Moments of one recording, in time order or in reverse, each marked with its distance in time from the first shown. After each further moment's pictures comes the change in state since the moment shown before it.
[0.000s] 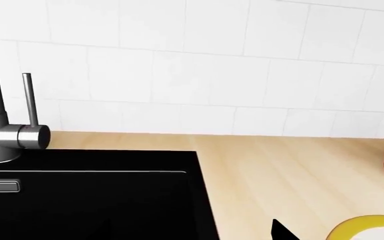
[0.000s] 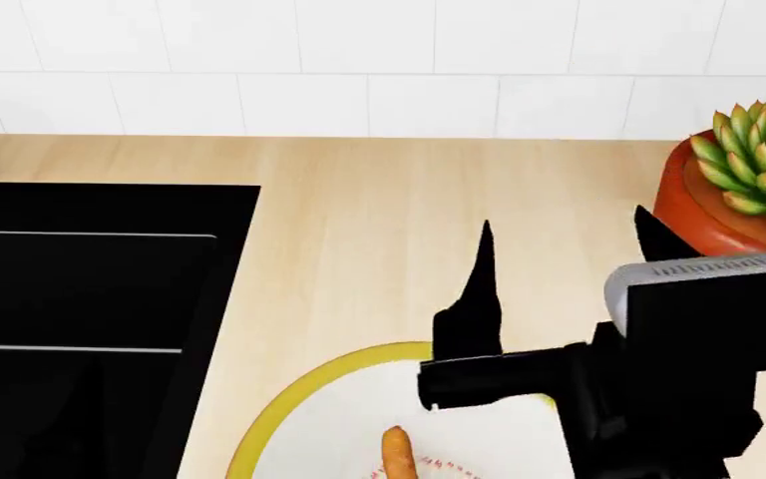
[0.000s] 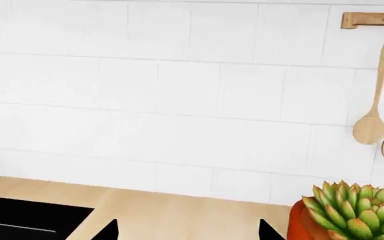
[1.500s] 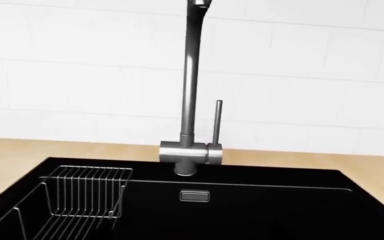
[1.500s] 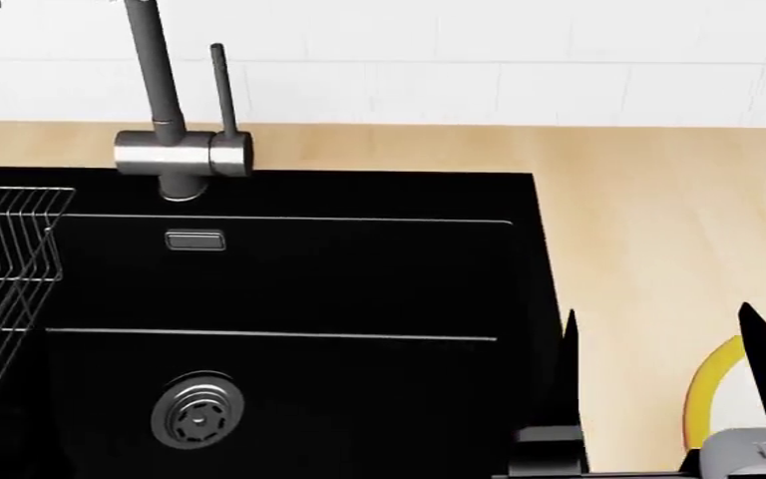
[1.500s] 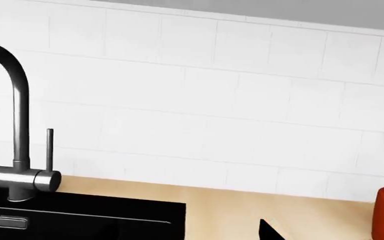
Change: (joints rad) left arm -0.038 -0.058 -0.068 -0.002 -0.074 0.010 -0.073; right arm -0.402 0.135 0.147 -0.185 -0.121 -0.195 0.033
